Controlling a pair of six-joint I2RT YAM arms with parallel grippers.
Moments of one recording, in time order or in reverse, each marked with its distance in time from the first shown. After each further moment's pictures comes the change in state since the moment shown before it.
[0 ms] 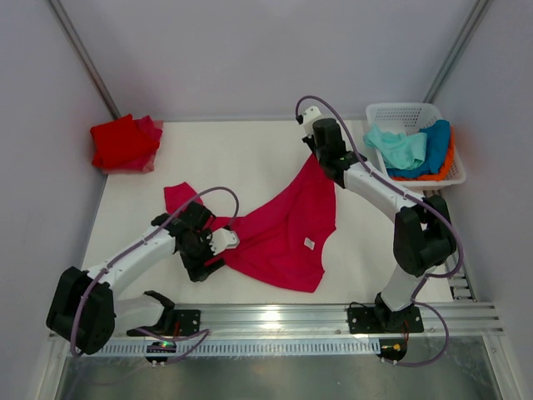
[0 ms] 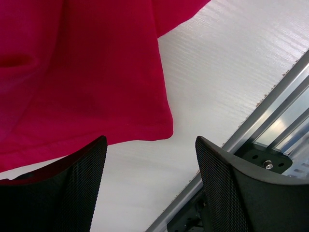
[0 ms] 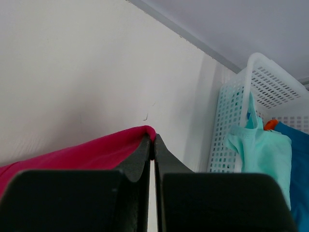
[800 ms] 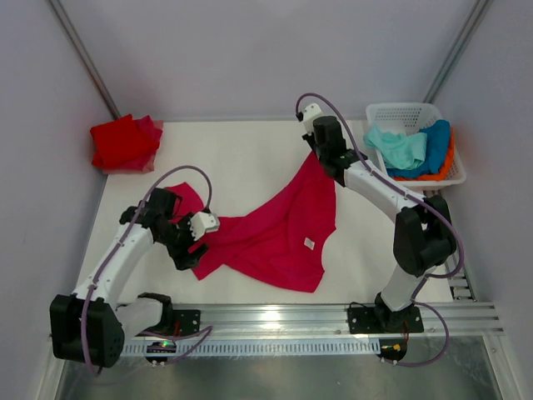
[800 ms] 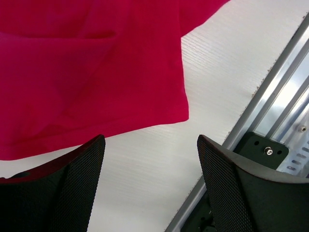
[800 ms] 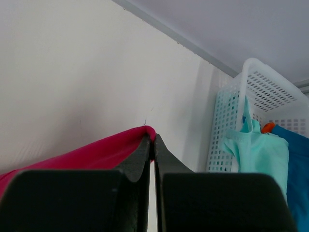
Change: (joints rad) left arm 0.326 -0.082 0.101 -0.109 0.240 0.274; right arm 0.000 0.000 0.024 -0.006 0.000 0.002
